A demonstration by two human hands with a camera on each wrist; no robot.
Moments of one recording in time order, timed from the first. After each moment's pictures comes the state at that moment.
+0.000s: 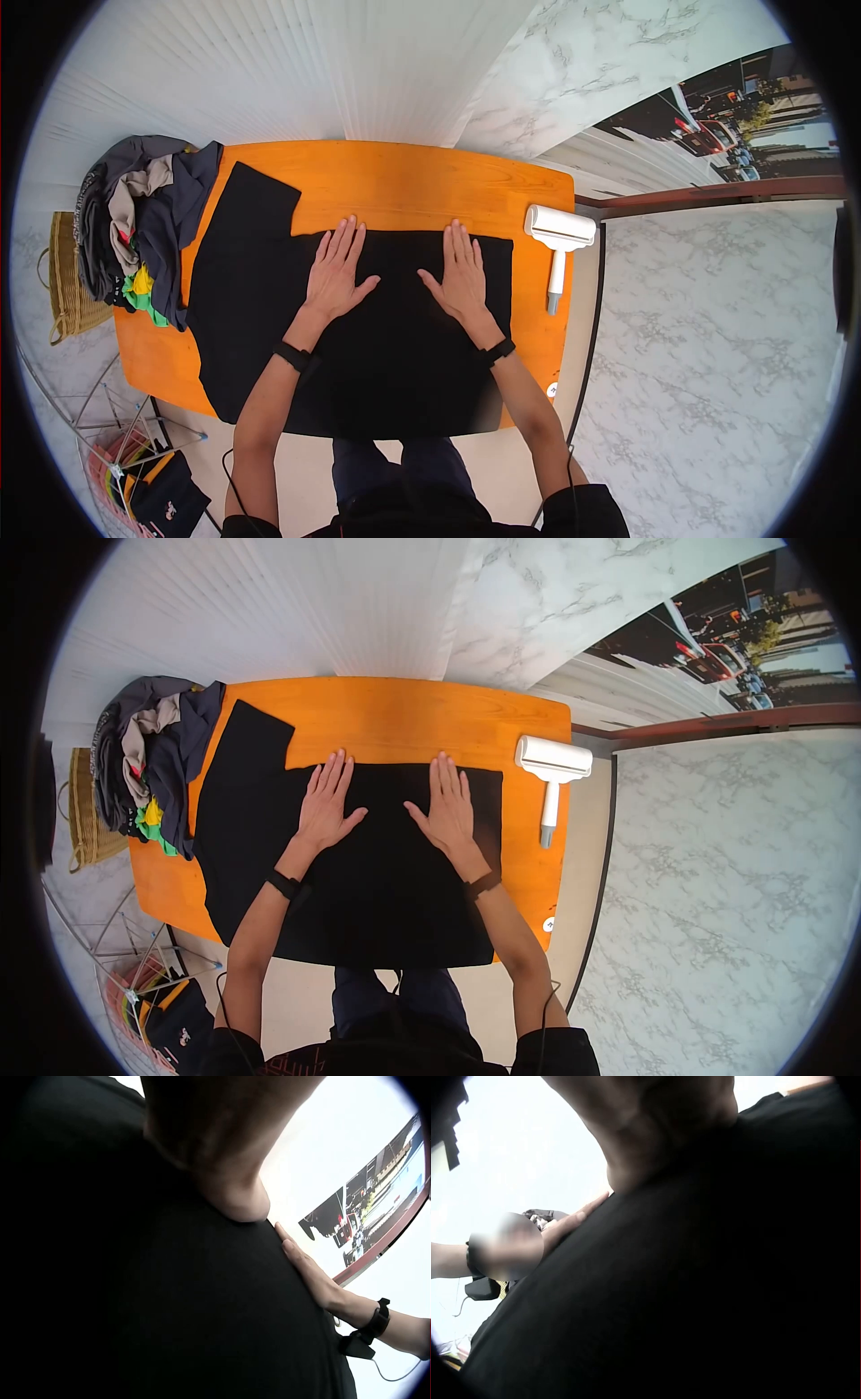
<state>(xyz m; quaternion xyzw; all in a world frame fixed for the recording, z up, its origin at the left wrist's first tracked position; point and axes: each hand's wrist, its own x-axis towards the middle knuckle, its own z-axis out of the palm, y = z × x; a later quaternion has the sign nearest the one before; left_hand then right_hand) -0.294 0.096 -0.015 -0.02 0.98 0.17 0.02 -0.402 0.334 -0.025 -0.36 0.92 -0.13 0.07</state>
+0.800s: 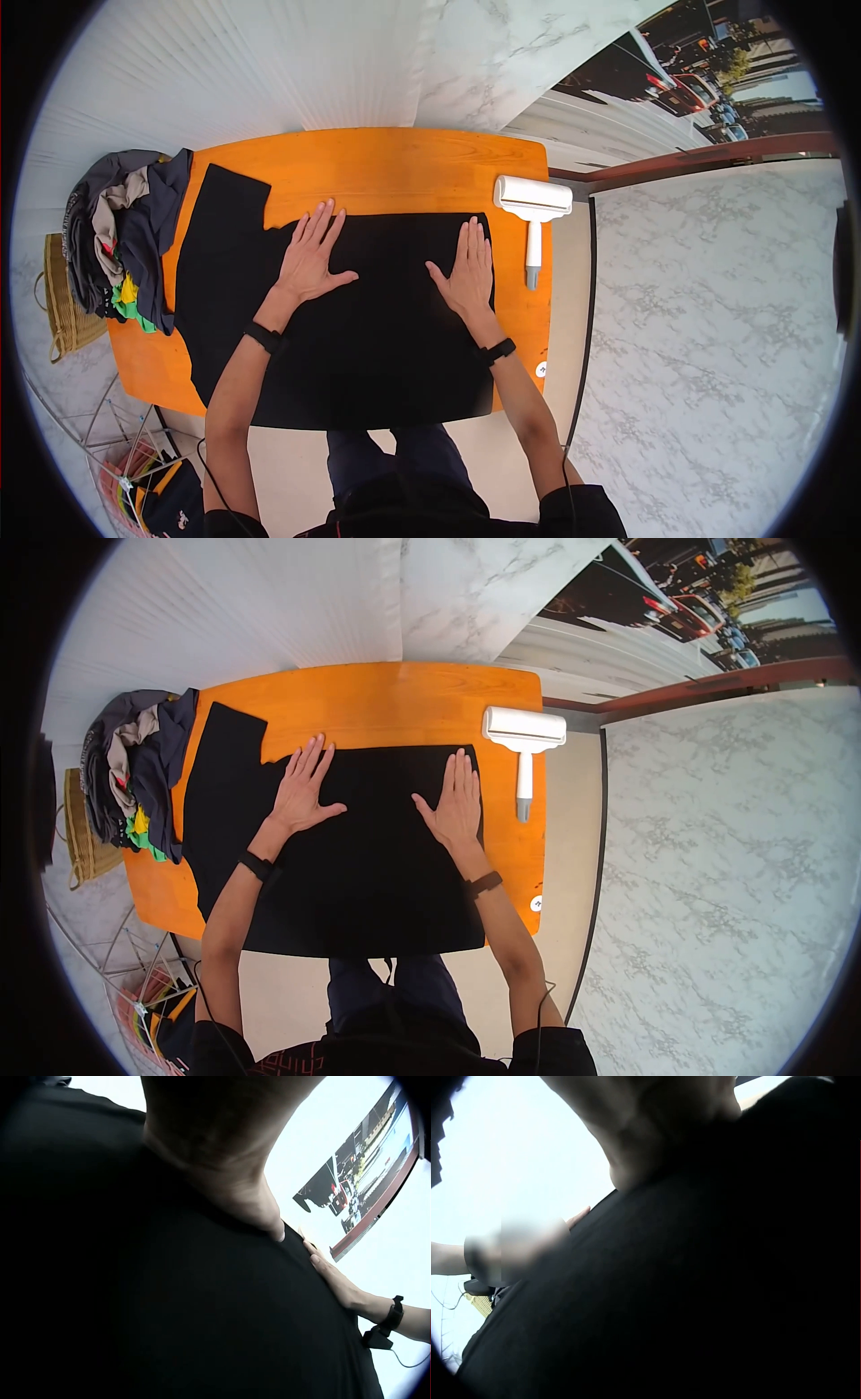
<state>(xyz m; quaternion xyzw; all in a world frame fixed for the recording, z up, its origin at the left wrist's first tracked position) -0.311 0.102 -0.003 0.04 0.99 0.13 0.06 -0.391 0.400 -0.026 -0.25 0.96 -0.13 0.00</state>
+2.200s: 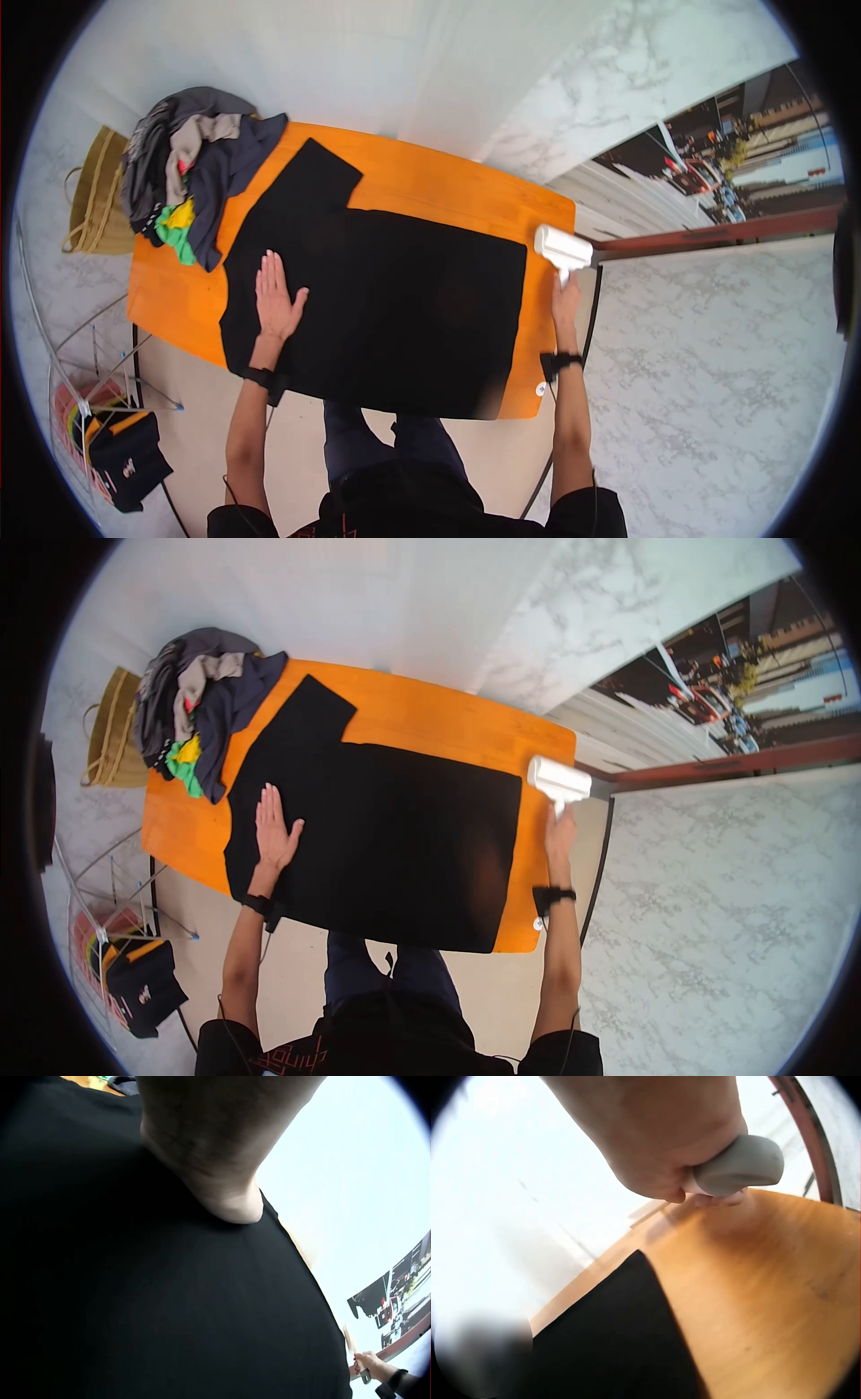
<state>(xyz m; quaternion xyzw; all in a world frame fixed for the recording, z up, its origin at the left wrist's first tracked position) -0.105 0.049 -0.009 -0.30 0.94 0.13 -0.06 -0.456 0.518 0.000 -0.10 0.97 -0.23 -0.04</state>
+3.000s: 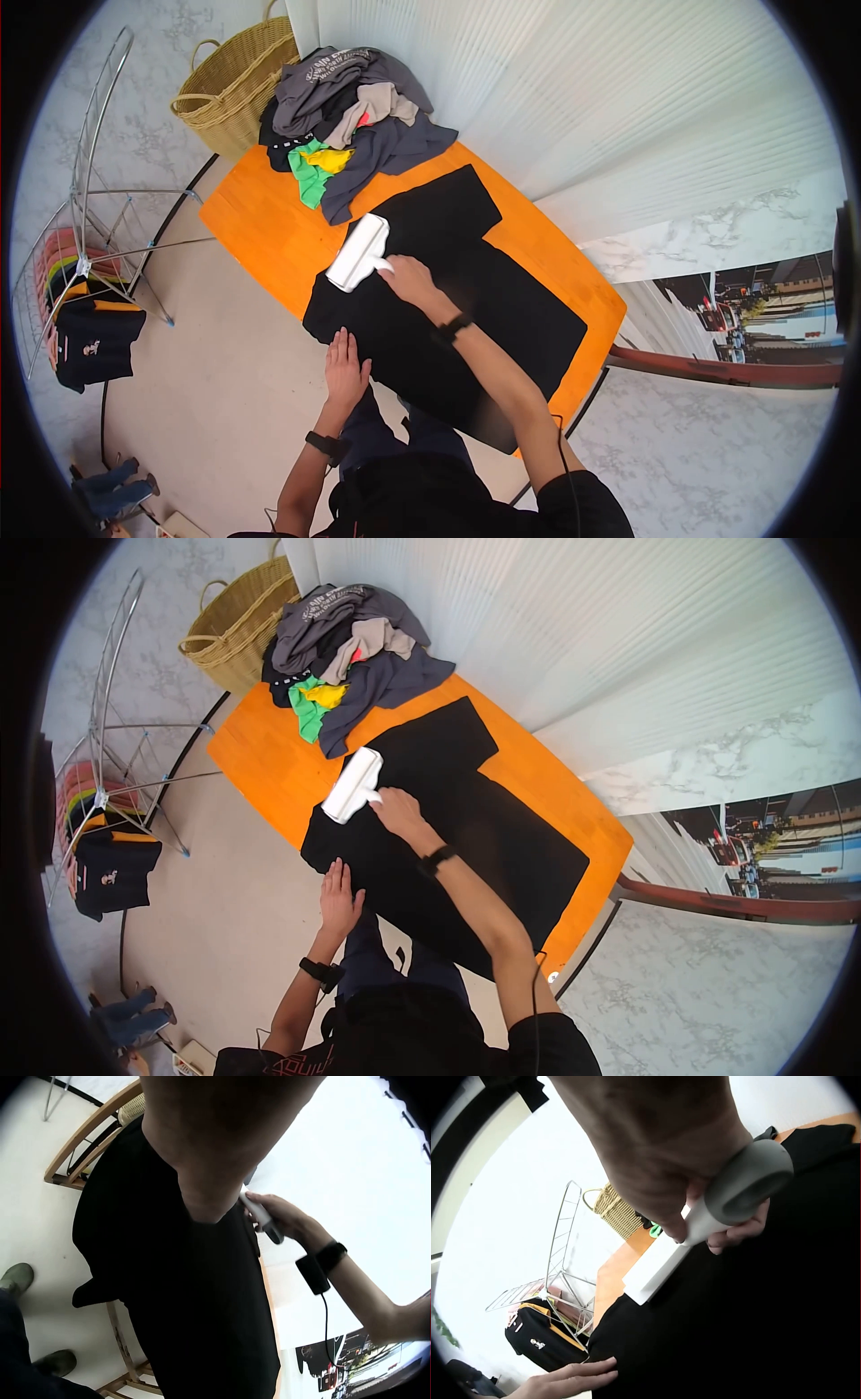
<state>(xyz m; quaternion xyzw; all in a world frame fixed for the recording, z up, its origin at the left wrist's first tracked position) 0.061 0.161 0.003 -0.46 0.85 0.24 -0.08 -0.190 0.064 0.028 -0.60 0.74 -0.17 0.26</state>
